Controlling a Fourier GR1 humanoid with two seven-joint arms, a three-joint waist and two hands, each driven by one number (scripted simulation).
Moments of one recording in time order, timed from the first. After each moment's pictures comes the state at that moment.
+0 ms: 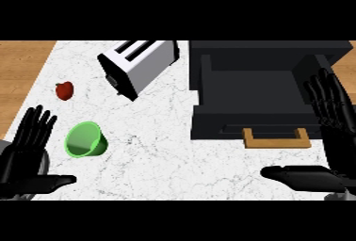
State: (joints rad) left arm 0.06 0.20 0.27 -1.50 0.27 -0.30 -0.23; right arm -0.05 -0.14 -0.05 -1.99 0.03 0.09 0.00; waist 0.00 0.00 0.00
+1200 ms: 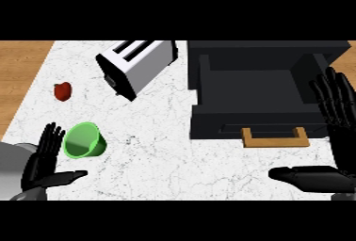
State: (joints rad) left arm -0.28 0.33 0.35 -0.43 0.05 -0.31 -0.87; right arm -0.06 -0.15 -0.10 -1.99 0.00 0.14 0.00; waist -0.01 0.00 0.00
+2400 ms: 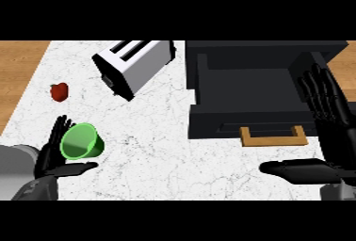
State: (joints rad) left arm -0.43 0.33 0.36 -0.20 0.01 -0.31 -0.97; right arm -0.10 -0.12 -0.08 -1.94 0.01 0.15 -0.02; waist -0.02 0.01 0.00
